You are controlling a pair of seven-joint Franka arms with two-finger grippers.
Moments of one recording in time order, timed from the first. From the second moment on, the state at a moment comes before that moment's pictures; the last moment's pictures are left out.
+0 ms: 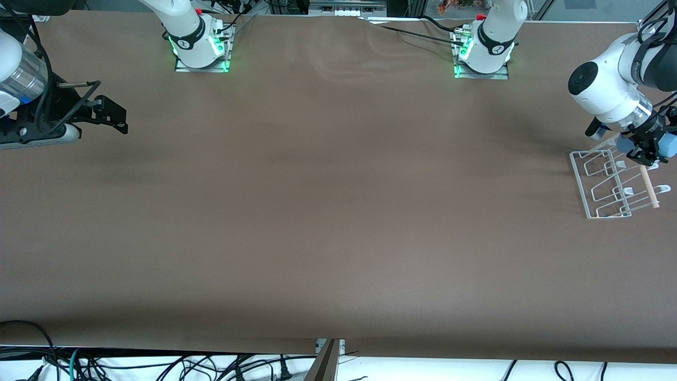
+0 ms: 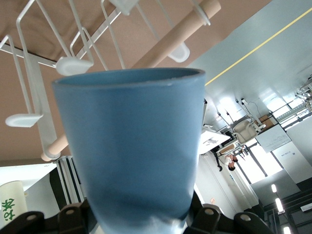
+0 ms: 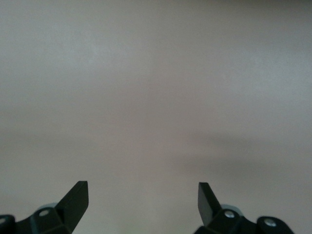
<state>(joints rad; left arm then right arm) 0.25 -0.09 0.07 -2.47 1.69 2.30 1.34 0.20 0.03 -0.09 -1.60 0.00 1.60 -0.02</state>
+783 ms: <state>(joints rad) 0.26 -0.09 0.07 -2.54 1.80 2.30 1.16 0.20 0.04 -0.09 -1.57 -0.02 1.60 -0.02</state>
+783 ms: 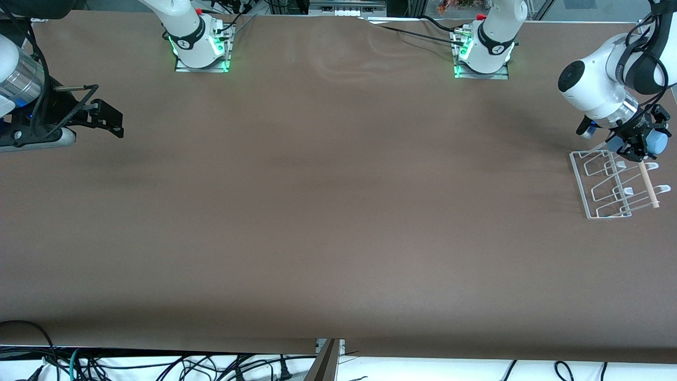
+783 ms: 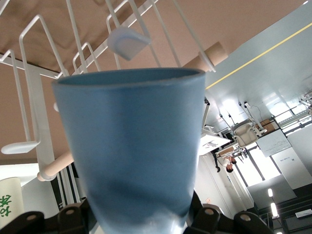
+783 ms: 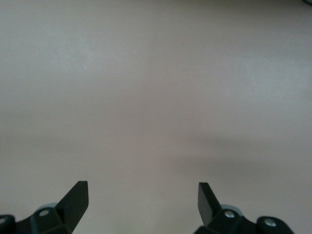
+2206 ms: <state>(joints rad) 0.28 -0.05 0.08 -2.55 1.89 2.33 1.04 0.20 0.05 -0.10 -1.57 -0.02 1.60 -0.02</state>
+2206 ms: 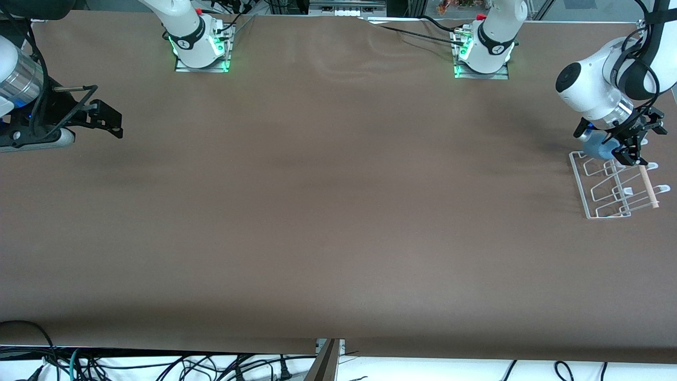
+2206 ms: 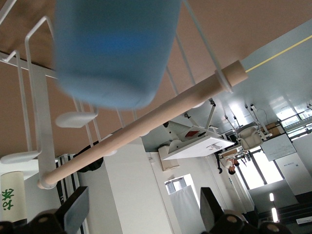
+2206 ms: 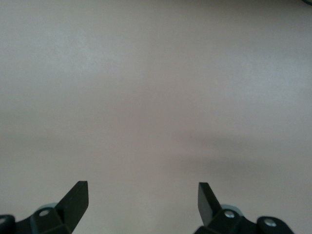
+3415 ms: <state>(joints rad) 0.25 -0.13 -0.07 -1.93 0.33 1.80 0.75 0.20 0.05 -0.10 -1.57 -0.02 1.60 -0.02</state>
